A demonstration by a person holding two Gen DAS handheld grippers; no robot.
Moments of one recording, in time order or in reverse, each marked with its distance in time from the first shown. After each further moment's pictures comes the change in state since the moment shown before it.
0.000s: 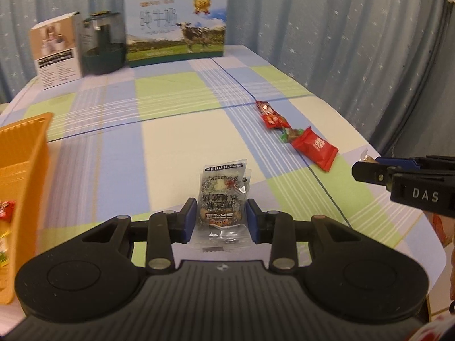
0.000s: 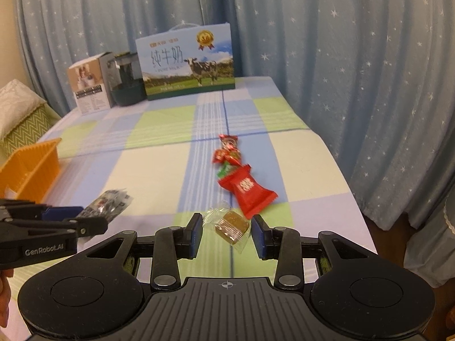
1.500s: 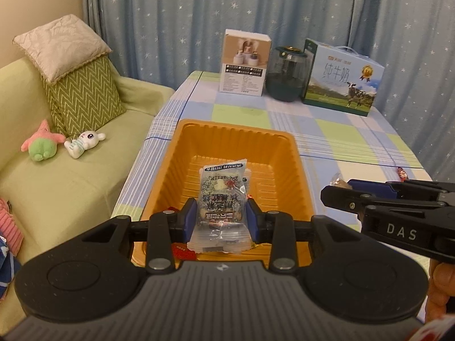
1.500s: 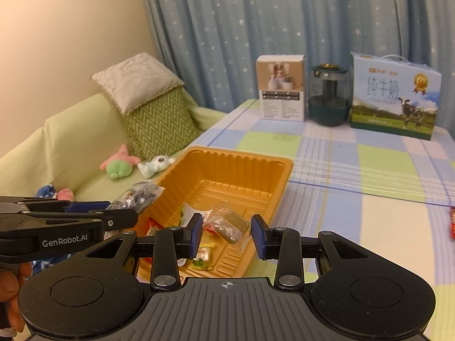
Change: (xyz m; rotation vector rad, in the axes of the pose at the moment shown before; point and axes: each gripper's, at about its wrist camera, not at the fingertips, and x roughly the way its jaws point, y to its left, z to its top) left arm -0.156 0.240 -0.029 -0.295 -0.079 0.310; right arm 0.040 0.295 0.034 -0.236 0.032 0.451
